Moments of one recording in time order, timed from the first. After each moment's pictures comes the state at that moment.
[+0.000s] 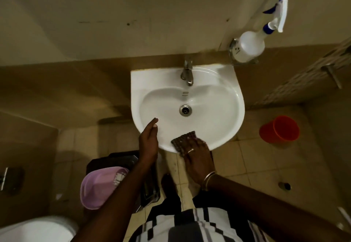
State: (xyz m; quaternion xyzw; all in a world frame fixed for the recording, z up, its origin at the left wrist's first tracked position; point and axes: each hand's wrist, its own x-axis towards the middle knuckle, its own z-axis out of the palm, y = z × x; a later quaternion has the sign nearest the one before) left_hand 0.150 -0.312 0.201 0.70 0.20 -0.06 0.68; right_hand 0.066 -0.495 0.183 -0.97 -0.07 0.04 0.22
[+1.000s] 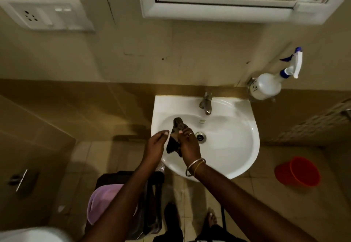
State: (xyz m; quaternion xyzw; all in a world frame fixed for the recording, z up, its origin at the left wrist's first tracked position) left_hand 0.189 -0.278 0.270 0.69 0.19 -0.10 0.69; right_hand 0.188 -0.403 0.261 -0.71 0.21 0.07 0.67
